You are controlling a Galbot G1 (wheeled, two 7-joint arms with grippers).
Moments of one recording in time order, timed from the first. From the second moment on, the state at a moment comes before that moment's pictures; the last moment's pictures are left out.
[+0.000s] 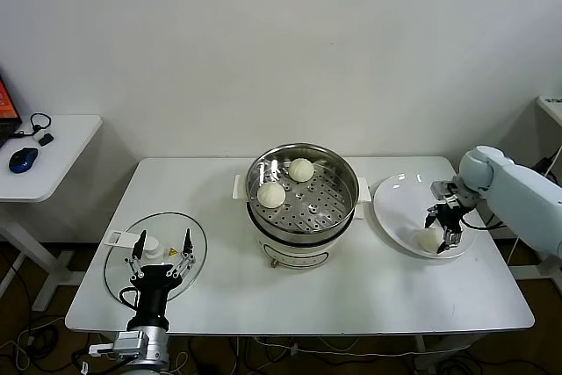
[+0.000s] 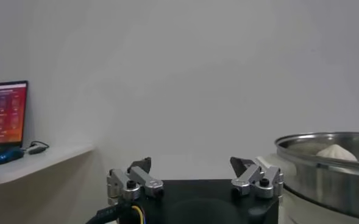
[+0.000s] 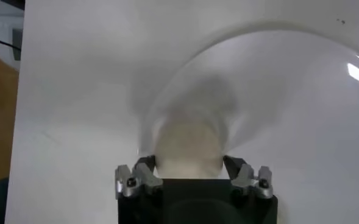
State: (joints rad) left arm 1.67 -1.55 -0.56 -2.08 0.03 -0.14 -0.06; right arm 0.02 0.76 -0.83 0.81 -0.11 0.08 -1.27
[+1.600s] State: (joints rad) left arm 1.67 -1.55 -0.57 -2.09 0.04 -0.14 -0.06; right arm 0.73 0.85 -1.21 1.31 0.05 0.32 -1.29
